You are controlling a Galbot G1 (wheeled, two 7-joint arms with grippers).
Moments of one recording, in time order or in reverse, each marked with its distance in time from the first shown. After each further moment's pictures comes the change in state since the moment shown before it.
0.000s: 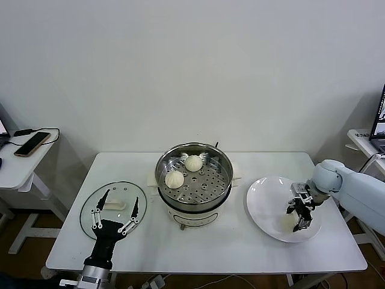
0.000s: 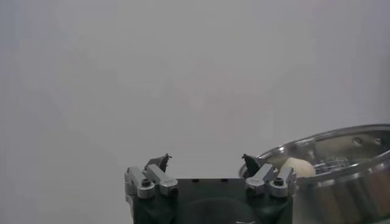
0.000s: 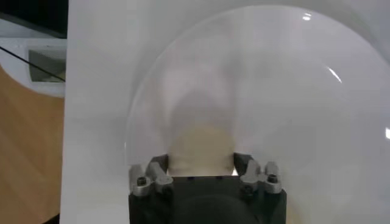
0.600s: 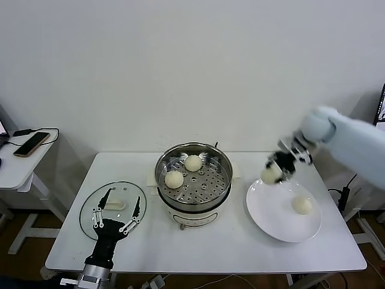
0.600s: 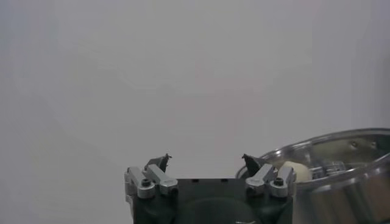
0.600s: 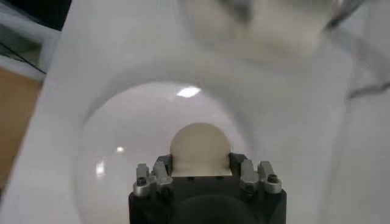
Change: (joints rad) left arm -0.004 0.016 0.012 -0.003 -0.006 0.000 -0.002; right arm 0.496 0.201 -0.165 0.056 0.074 0.274 -0.082
